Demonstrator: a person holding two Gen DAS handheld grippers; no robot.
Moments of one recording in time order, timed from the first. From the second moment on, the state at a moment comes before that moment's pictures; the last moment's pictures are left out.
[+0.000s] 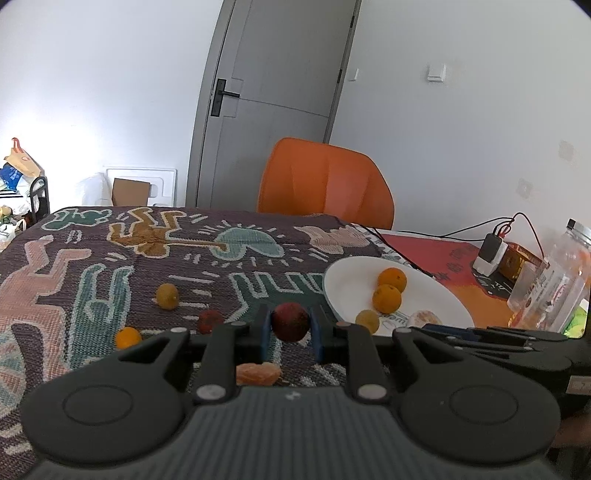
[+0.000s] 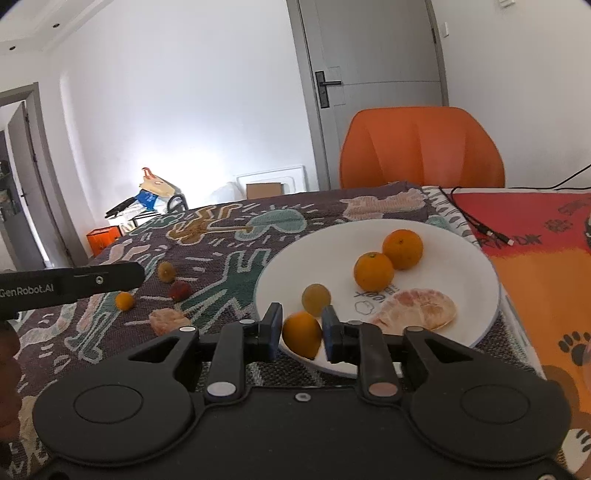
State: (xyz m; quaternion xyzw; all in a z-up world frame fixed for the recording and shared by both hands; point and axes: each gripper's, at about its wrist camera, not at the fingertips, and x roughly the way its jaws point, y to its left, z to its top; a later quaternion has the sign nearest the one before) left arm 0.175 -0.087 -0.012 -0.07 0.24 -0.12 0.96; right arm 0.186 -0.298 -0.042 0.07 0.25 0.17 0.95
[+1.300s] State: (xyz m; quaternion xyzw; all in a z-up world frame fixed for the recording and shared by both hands) left arm 0.204 -0.199 -0.016 -0.02 0.26 -0.22 0.94; right arm 0.157 -0.370 -0.042 0.13 0.23 0.11 0.96
